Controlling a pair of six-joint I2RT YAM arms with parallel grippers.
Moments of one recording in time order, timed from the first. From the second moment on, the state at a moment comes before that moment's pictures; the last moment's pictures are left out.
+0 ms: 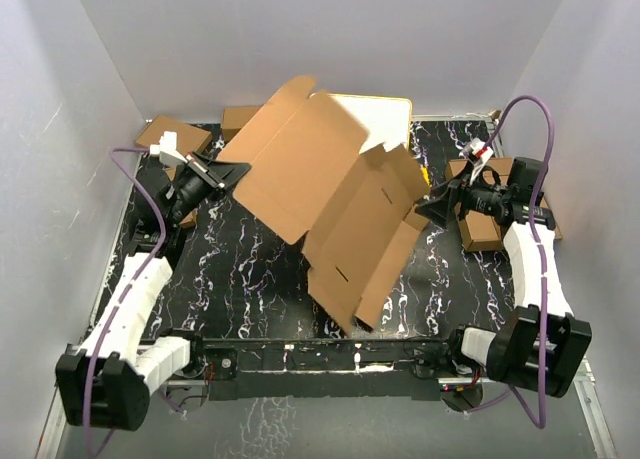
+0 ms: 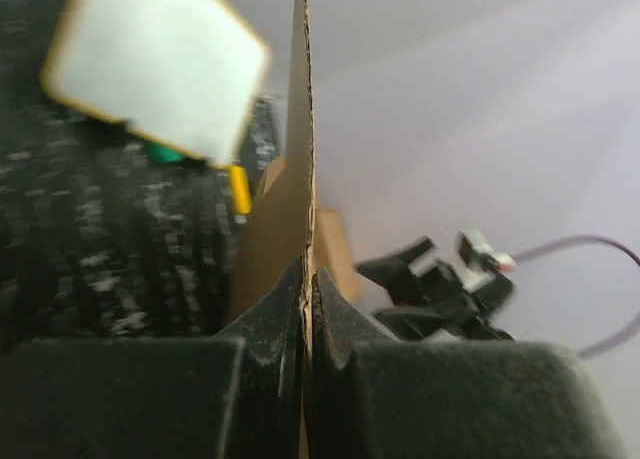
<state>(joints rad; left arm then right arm) -0.15 0.98 0.83 0.19 0.49 -1.09 -0.29 1.16 0.94 -0.40 -1.19 -0.34</state>
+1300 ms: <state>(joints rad) -0.06 1.23 0.82 0.63 1.19 -0.36 0.04 1.71 1.53 -0.21 -1.20 -0.31</state>
